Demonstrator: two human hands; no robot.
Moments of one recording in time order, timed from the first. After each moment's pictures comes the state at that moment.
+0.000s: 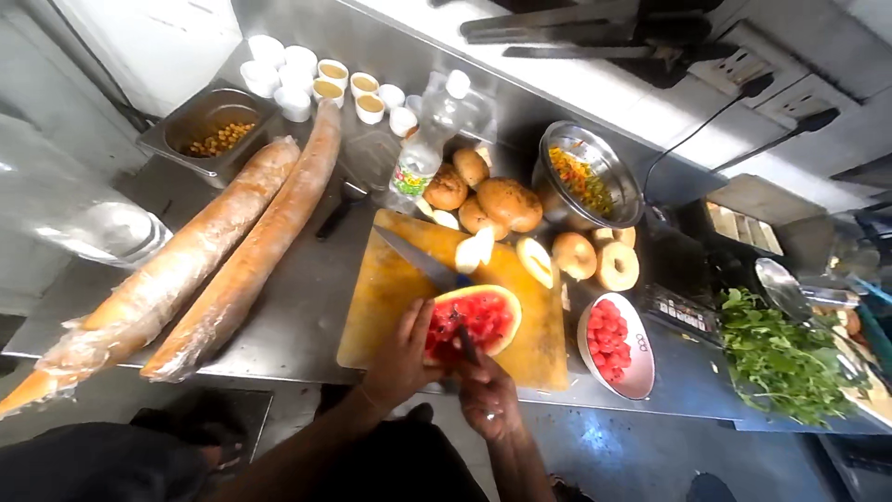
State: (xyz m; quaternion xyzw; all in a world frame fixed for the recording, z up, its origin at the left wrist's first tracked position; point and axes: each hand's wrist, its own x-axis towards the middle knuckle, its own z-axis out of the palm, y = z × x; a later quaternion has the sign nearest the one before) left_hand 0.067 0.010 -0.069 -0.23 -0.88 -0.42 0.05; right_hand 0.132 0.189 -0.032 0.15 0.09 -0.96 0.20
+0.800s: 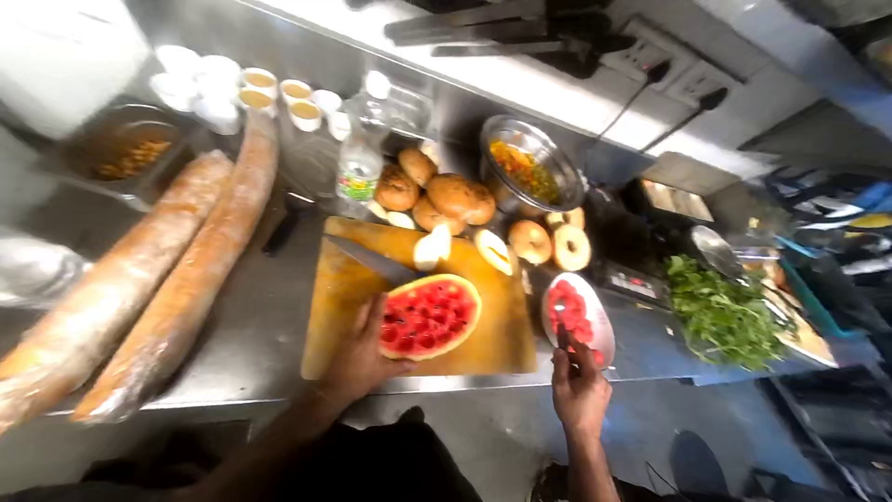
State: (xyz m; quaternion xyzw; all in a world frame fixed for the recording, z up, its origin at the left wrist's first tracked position) left_hand 0.052 -0.004 -0.051 -0.19 -0.87 -0.44 -0.08; right_hand 0.188 0.320 0.007 0.23 0.93 -0.21 -0.22
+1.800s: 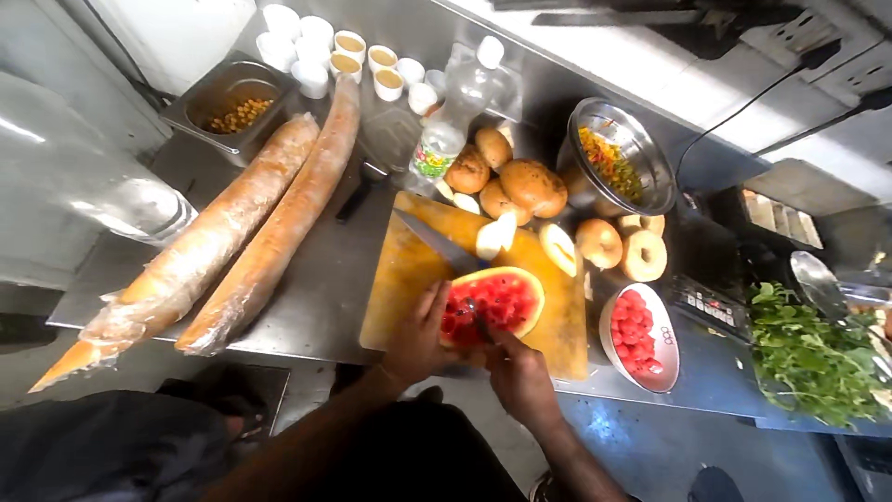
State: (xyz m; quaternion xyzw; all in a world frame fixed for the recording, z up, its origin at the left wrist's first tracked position) left_hand 0.061 0.004 -0.081 -0.23 -0.85 -0.47 0.04; right_hand 0.120 0.174 0.020 0.11 0.93 -0.33 0.10
